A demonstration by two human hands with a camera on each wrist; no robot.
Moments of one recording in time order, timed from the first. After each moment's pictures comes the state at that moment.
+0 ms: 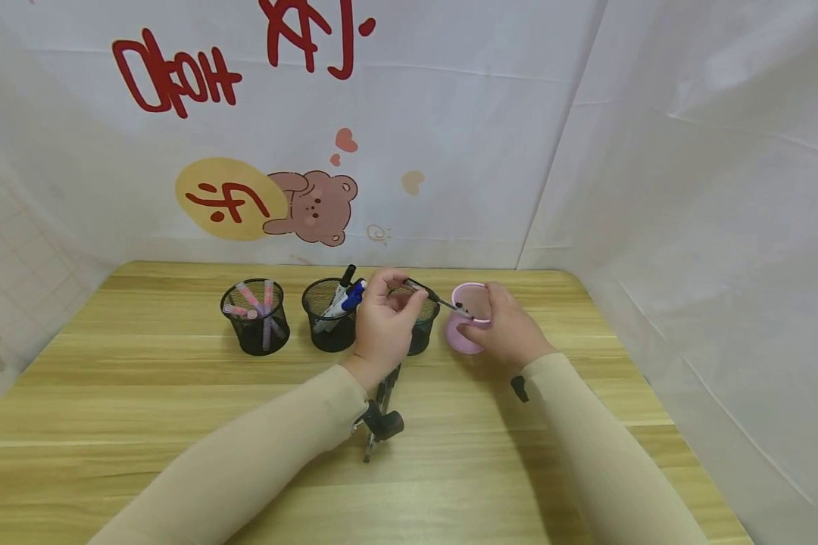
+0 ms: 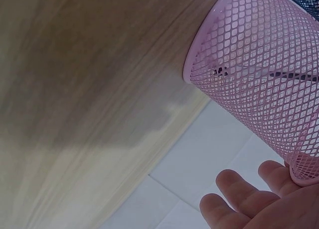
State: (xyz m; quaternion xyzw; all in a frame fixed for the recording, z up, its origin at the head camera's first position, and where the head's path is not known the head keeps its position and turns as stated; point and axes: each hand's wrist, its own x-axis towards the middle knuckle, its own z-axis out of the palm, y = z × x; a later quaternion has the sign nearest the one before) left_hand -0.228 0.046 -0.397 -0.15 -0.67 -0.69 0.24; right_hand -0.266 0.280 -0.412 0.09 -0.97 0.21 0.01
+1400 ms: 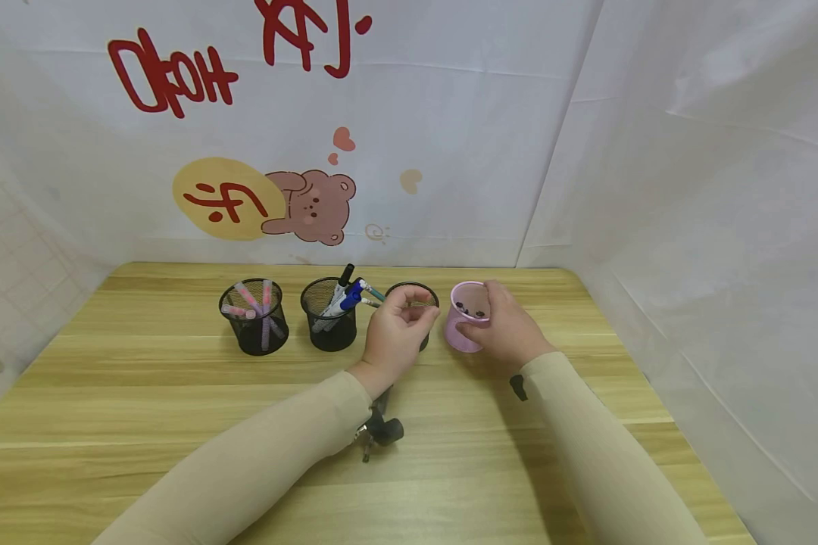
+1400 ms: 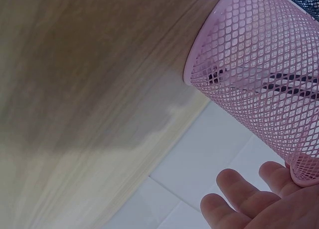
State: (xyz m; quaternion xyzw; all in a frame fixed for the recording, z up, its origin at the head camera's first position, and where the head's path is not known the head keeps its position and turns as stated) left_hand -0.226 0.056 -0.413 -0.16 -0.71 -0.67 0.14; right_hand -0.266 0.279 -0.413 0.10 -0.96 0.24 0.02
